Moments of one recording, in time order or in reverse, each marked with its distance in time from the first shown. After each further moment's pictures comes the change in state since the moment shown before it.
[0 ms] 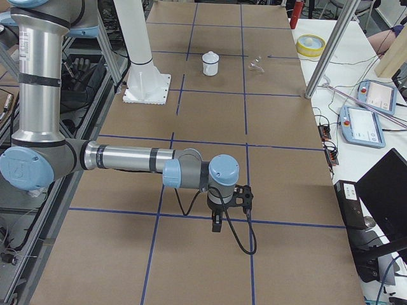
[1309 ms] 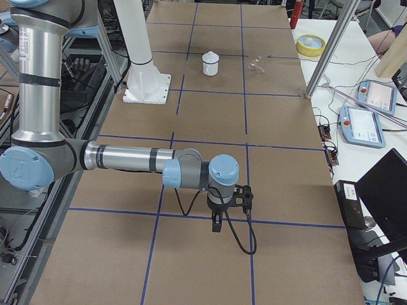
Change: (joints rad) left arm 0.078 -0.002 -0.024 -0.112 -0.080 -0.208; right arm 0.000 0.000 0.000 0.000 0.000 0.000
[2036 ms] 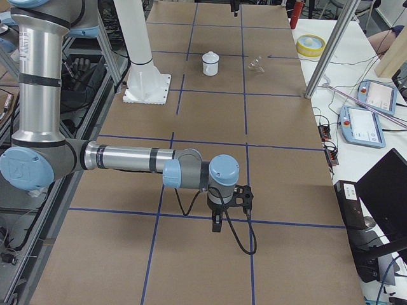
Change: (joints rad) left arm 0.494 -0.205 -0.292 -0.062 0.211 -0.956; right arm 0.000 0.000 0.001 0.000 0.000 0.000
